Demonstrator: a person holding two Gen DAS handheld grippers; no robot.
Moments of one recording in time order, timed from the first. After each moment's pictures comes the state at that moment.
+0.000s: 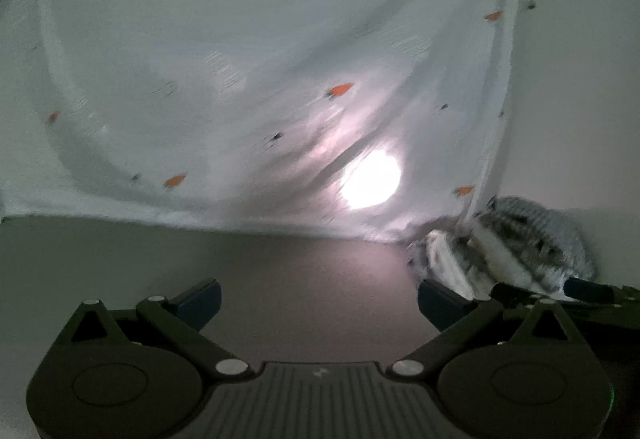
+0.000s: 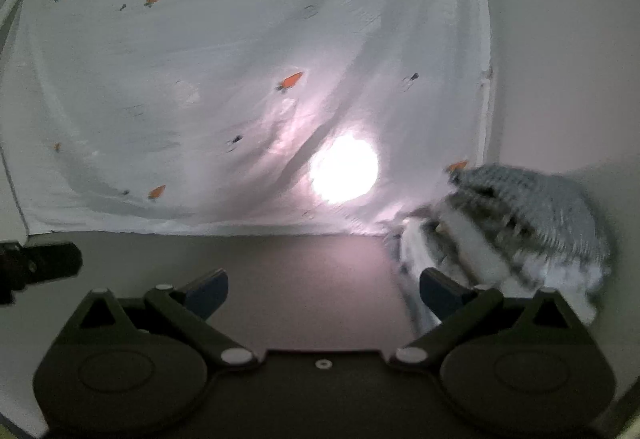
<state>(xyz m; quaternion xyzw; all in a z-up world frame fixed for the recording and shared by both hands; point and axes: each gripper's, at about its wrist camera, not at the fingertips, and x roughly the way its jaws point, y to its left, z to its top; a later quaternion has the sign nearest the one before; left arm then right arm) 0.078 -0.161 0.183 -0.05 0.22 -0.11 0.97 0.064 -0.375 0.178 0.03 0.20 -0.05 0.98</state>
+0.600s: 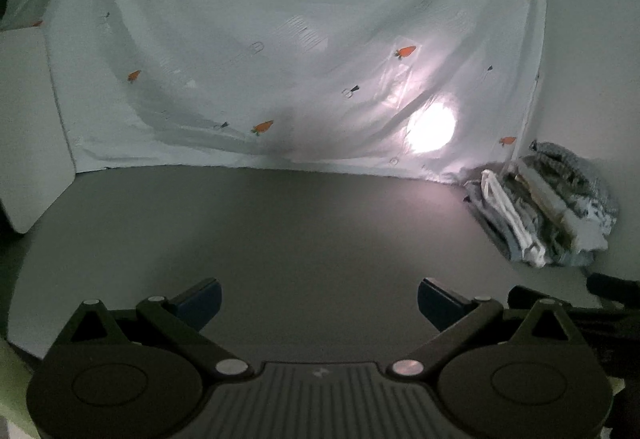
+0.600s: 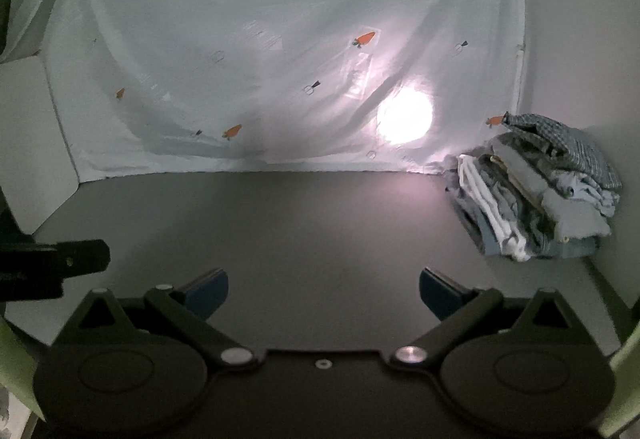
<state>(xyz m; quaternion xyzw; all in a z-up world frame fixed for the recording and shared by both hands) -0.038 -0.025 0.163 -0.02 0.28 -0.07 0.96 -0.057 -0.220 0.154 0.01 0.25 -0.02 0.97</state>
